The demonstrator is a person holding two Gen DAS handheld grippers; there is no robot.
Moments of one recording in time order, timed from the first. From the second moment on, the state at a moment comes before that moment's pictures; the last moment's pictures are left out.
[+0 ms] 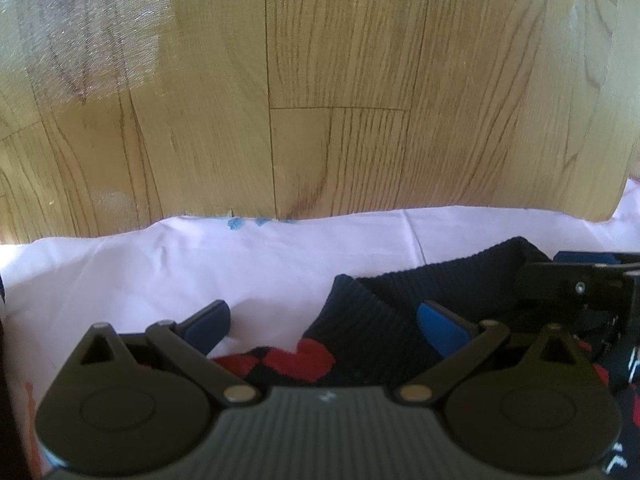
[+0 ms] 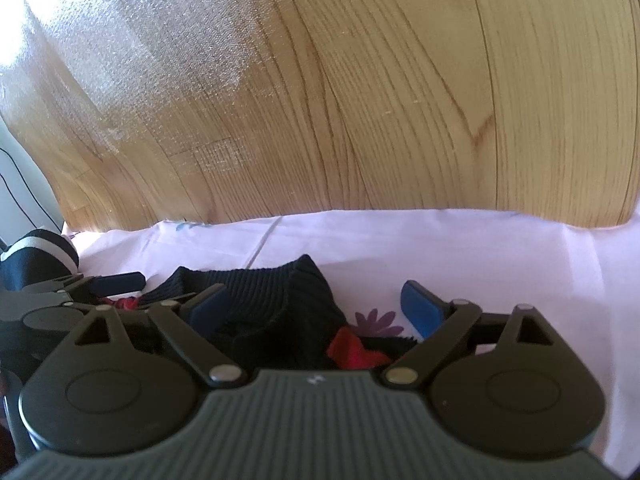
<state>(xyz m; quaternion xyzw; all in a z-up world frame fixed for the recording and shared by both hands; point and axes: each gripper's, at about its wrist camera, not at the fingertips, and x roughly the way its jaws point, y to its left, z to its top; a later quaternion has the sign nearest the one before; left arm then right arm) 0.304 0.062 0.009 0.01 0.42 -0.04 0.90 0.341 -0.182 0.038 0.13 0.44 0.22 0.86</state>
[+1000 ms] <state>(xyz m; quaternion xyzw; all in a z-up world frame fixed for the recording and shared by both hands) 0.302 0.064 0.008 0.01 0.43 -0.04 0.90 0.339 -0.187 0.038 0.15 0.44 0.22 0.86</state>
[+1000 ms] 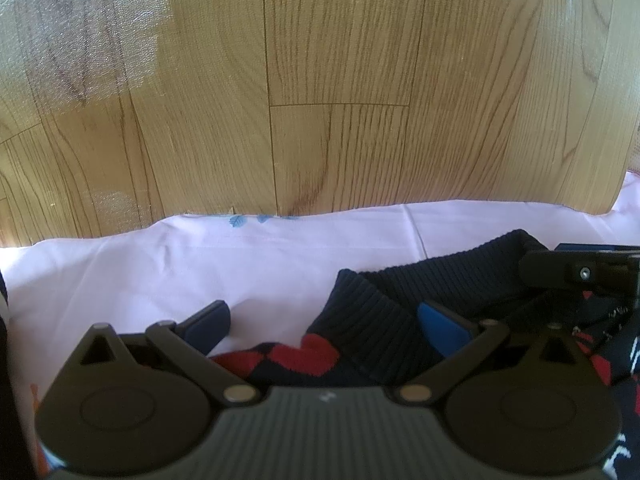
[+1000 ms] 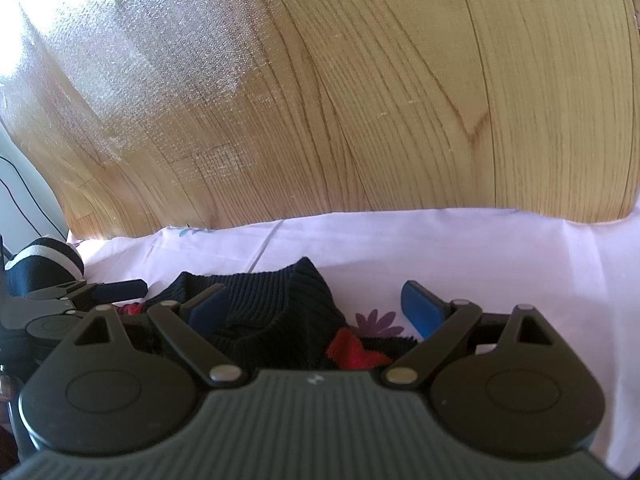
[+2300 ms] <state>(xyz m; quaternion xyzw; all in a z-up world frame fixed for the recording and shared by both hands) 0.283 0.069 0.016 -0.01 0.37 -0.08 0.93 0.315 -0.153 0.050 0.02 0.40 0.24 0.88</state>
